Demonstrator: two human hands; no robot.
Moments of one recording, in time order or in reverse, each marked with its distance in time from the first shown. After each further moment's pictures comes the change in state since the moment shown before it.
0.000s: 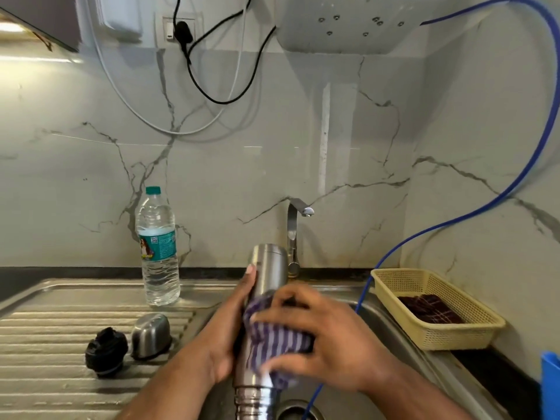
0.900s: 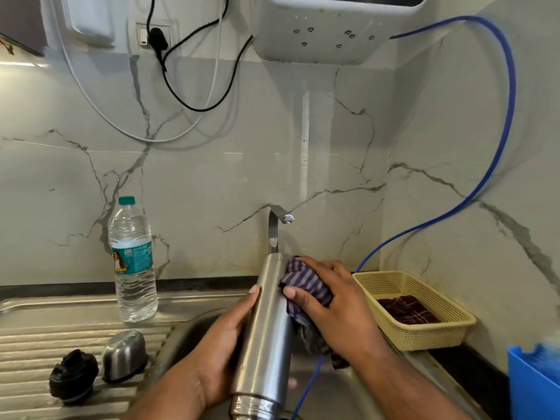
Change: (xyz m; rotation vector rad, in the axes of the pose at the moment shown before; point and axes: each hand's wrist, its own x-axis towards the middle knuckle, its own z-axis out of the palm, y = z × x) left_hand 0.003 -0.011 0.017 -0.038 -0.086 -0.094; right_hand -0.001 0.021 -0.010 0.239 0.491 0.455
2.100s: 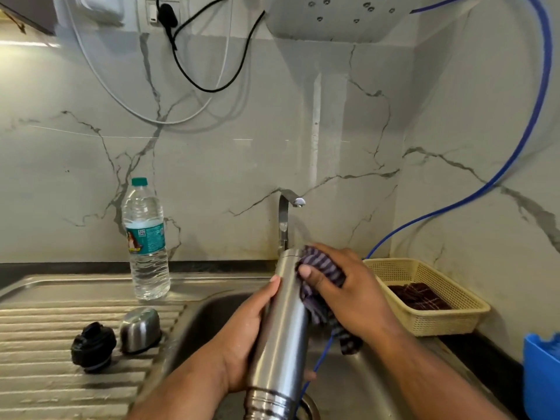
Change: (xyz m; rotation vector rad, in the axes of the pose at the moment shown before) left_hand 0.007 -0.014 0.002 0.053 -0.012 -0.046; right_hand 0.003 0.003 -0.002 -0.004 -0.087 0.115
